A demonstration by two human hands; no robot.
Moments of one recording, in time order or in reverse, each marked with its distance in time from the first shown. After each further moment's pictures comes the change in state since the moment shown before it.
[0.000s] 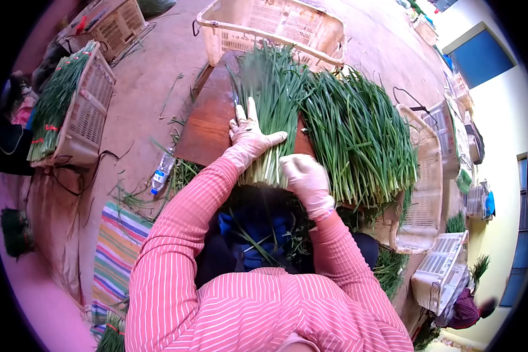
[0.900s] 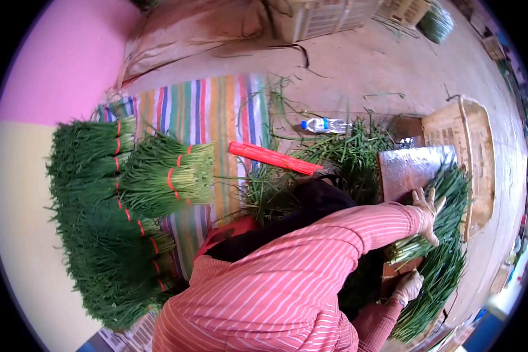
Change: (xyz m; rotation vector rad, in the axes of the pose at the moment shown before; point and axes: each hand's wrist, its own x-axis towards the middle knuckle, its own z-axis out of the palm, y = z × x) left_hand -0.019 0.000 -0.044 -0.202 -0.163 0.013; right_hand 0.033 0.121 -0.024 -0.925 -0.069 -0.192
